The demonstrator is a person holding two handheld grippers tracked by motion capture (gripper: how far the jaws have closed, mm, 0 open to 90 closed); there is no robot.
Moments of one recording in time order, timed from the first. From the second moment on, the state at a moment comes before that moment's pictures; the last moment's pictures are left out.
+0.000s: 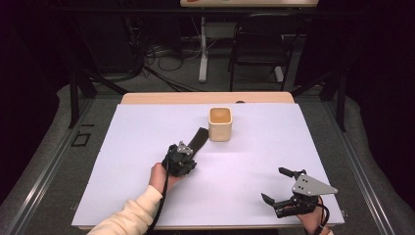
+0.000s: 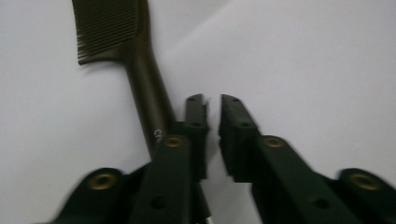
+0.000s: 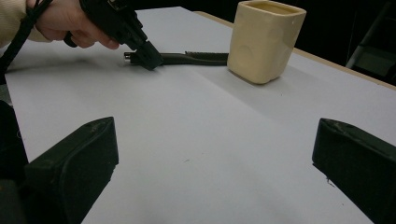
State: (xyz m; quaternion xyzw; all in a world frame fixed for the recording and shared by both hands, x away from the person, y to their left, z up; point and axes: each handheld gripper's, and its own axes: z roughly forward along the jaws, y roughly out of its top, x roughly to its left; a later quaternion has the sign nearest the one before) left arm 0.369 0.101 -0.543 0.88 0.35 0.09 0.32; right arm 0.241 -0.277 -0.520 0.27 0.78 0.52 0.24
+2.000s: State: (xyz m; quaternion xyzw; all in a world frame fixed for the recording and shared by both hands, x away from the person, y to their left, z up) left arm 0.438 0.061 -0.519 0.88 0.45 0.05 0.11; right arm 0.241 -0.279 -0.520 0.27 0.77 0.53 0.23
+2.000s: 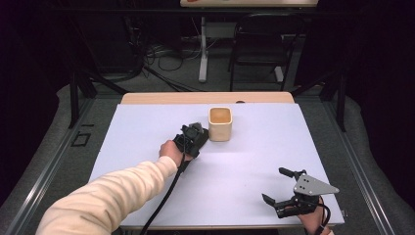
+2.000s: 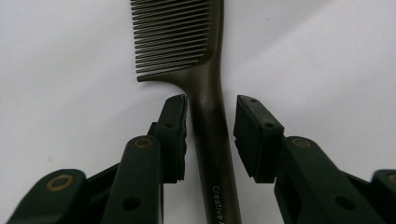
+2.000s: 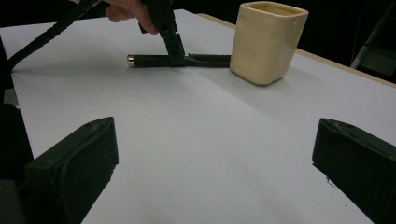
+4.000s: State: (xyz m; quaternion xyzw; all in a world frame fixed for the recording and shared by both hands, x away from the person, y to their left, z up) left arm 0.423 0.136 -0.487 0.83 0.47 0.03 0.29; right arm 0.242 -0.279 -0.521 0.28 0.77 0.52 0.23
